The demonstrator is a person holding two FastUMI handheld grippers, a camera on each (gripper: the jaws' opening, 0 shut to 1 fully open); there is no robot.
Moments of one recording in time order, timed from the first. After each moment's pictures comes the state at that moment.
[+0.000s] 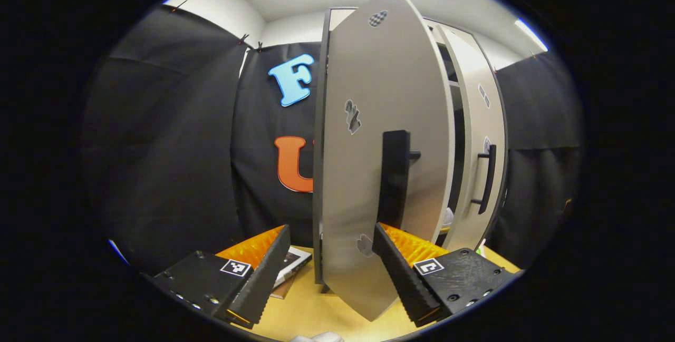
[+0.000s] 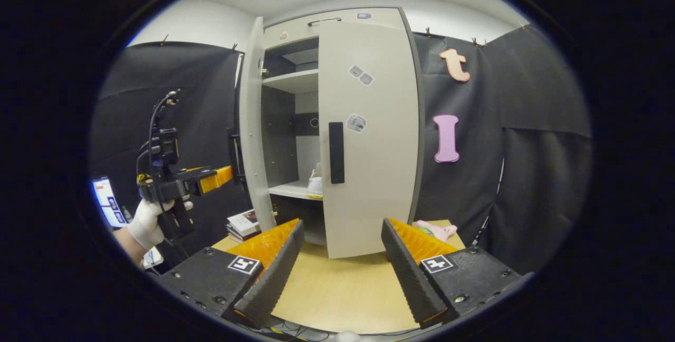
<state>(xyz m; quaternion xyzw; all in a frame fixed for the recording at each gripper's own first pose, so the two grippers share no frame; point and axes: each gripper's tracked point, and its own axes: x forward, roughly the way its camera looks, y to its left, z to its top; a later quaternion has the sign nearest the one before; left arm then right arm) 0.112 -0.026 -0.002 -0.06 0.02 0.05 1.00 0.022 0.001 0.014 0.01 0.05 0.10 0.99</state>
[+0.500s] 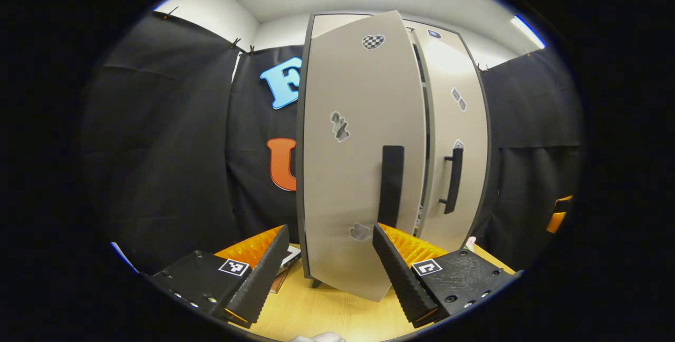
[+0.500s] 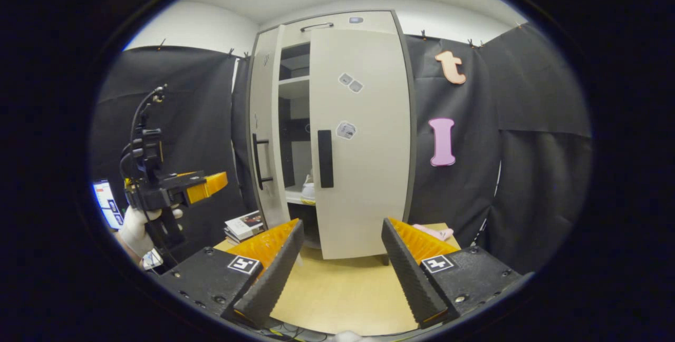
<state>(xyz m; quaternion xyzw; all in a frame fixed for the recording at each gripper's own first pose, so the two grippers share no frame) 0.076 -0.068 0.012 -0.03 0.03 0.03 1.00 0.019 -0.013 0.025 0.02 0.04 0.09 0.99</state>
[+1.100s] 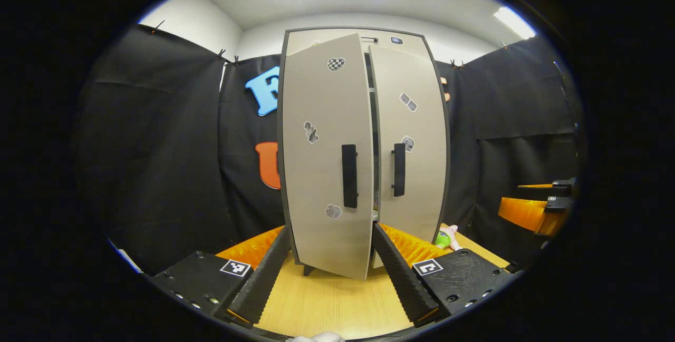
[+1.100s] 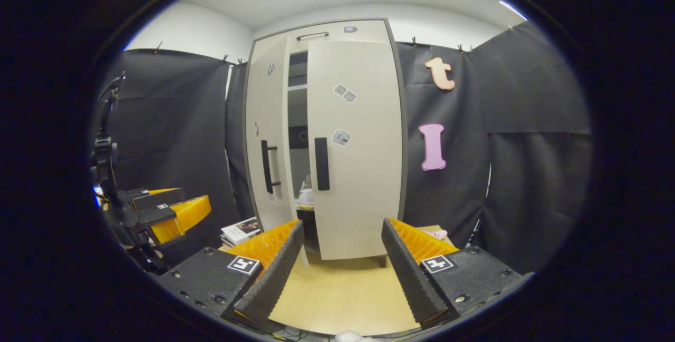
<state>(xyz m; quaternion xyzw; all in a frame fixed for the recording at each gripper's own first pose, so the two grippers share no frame) -0.007 -0.119 0.016 0.00 0.03 0.00 1.00 0.000 -0.015 0.028 0.03 0.03 0.06 1.00</state>
